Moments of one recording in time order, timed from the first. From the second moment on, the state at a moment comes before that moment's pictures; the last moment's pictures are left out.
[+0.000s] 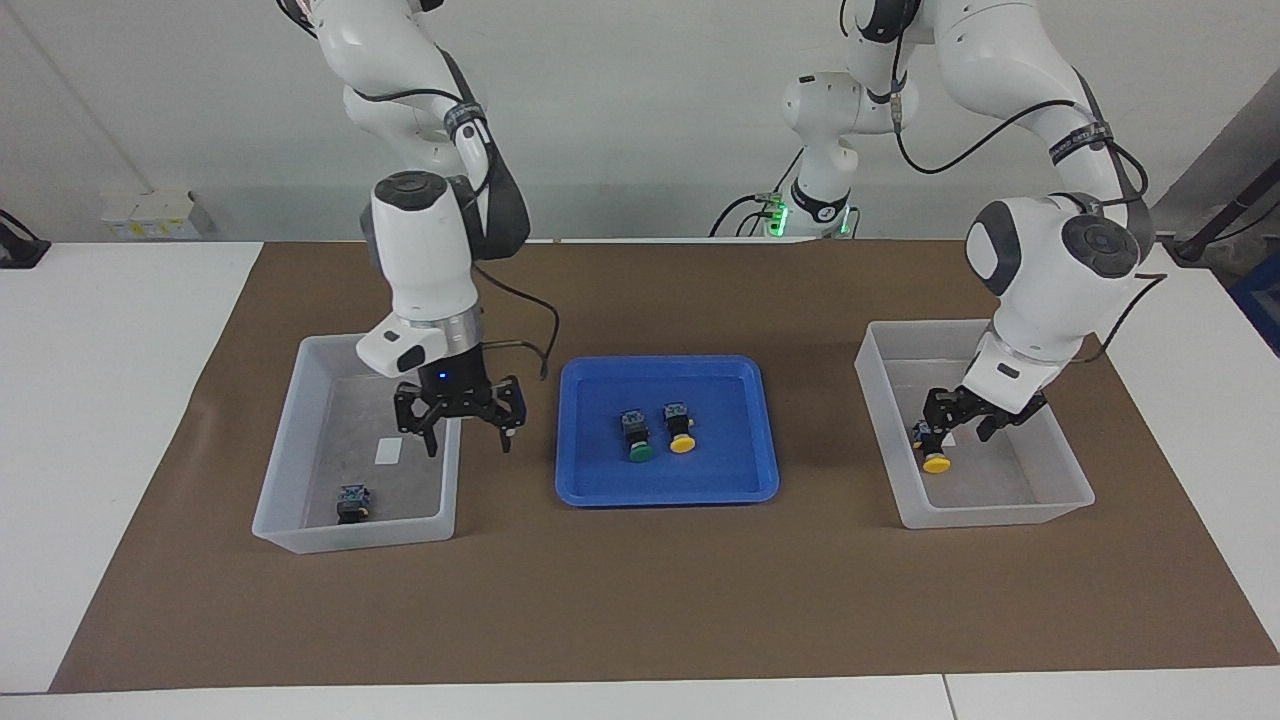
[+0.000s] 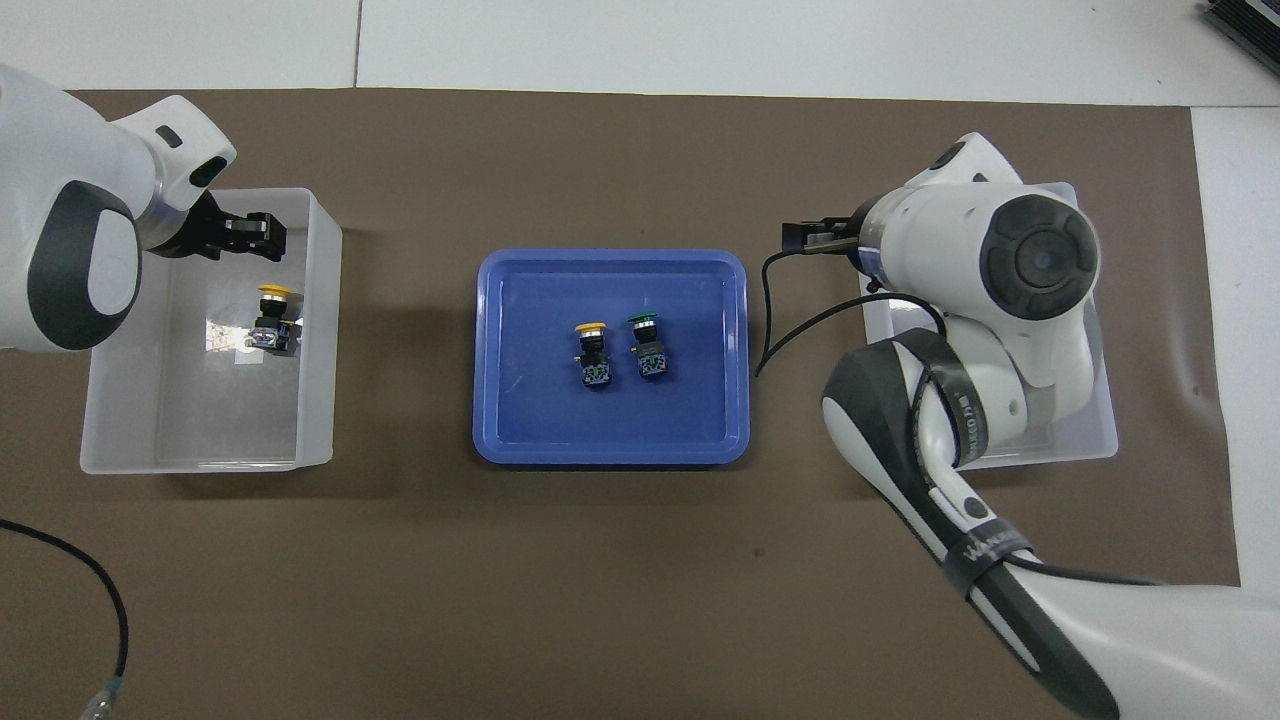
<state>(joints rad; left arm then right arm) -0.12 0.31 0.03 -1.62 0.02 2.00 -0.01 0.16 0.27 0.15 -1.82 -0.18 2.49 0.35</state>
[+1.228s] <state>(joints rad) -0.51 0.37 0.01 -1.83 -0.03 2.39 -0.56 0.43 0.45 0.15 -1.84 -0.26 2.58 0.35</state>
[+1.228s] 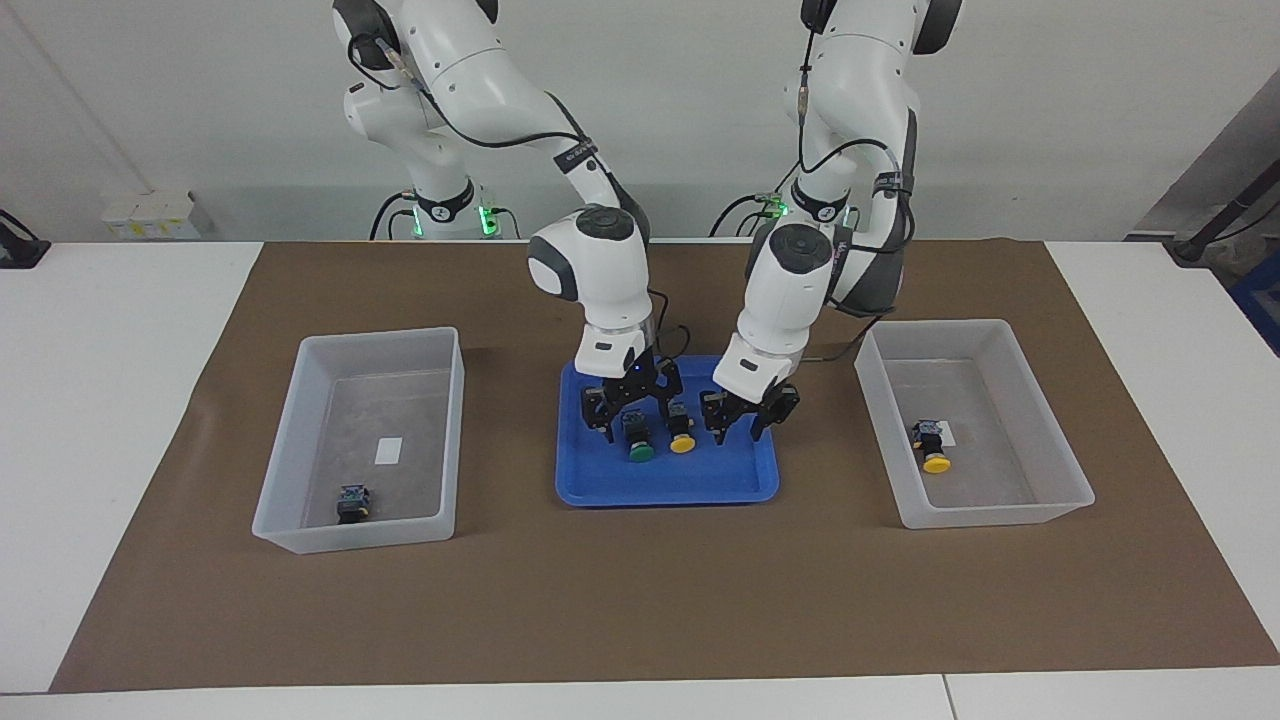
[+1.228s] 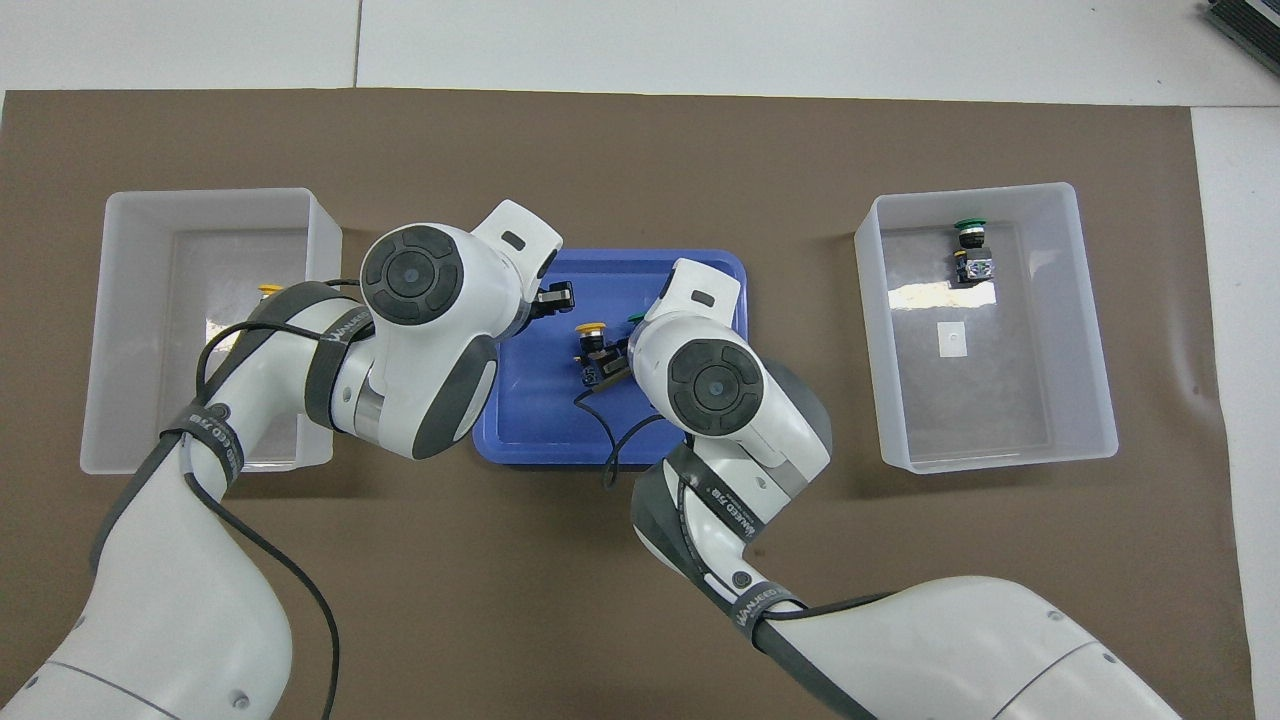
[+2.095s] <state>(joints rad) -0.50 0.37 0.02 -1.83 -0.05 2.41 -0.56 0.42 0.42 0.14 -1.87 -0.28 2.58 0.41</state>
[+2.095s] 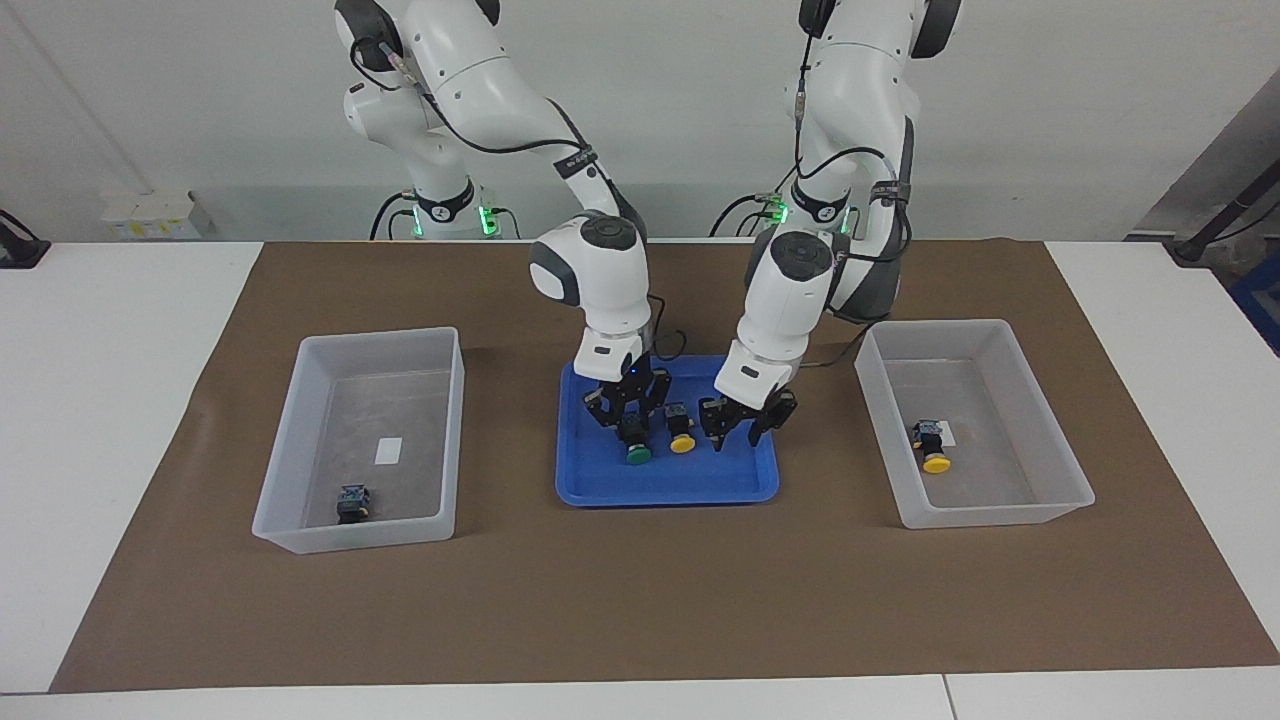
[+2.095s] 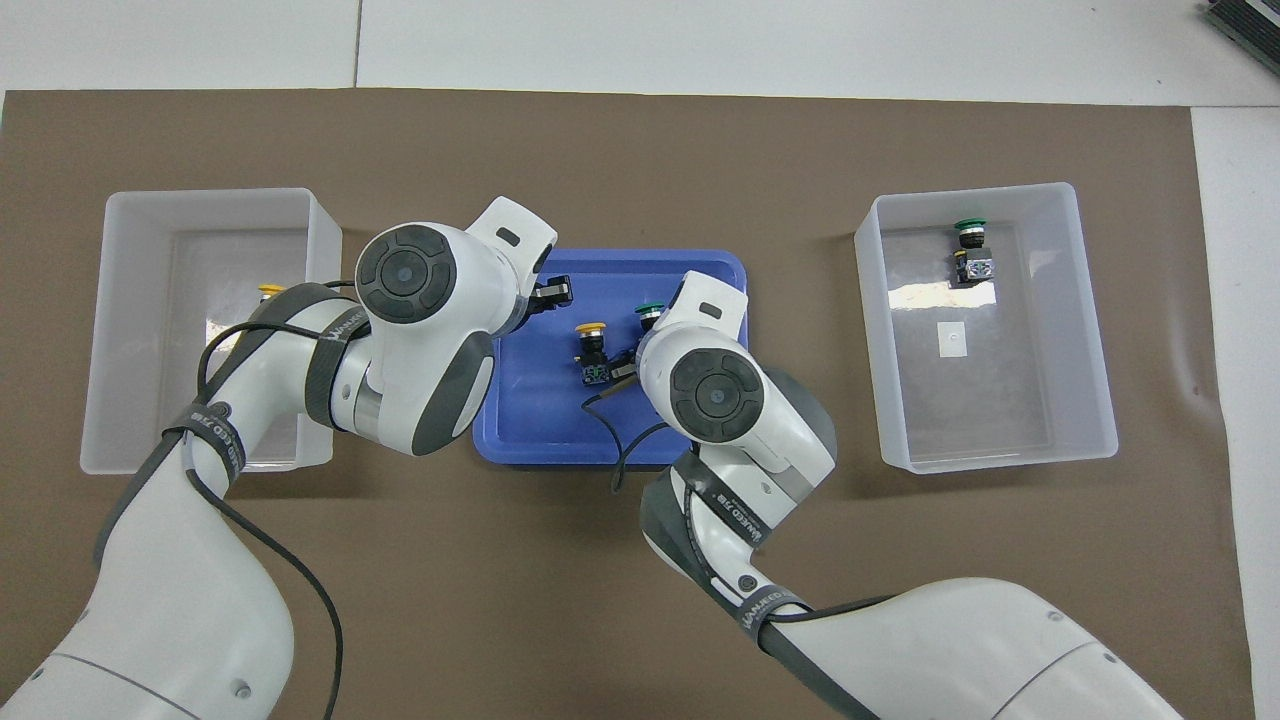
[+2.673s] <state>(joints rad) -0.59 0.40 0.01 -1.83 -0.06 2.46 -0.59 0.21 0.16 0.14 -1.91 -0.28 2.39 0.41</state>
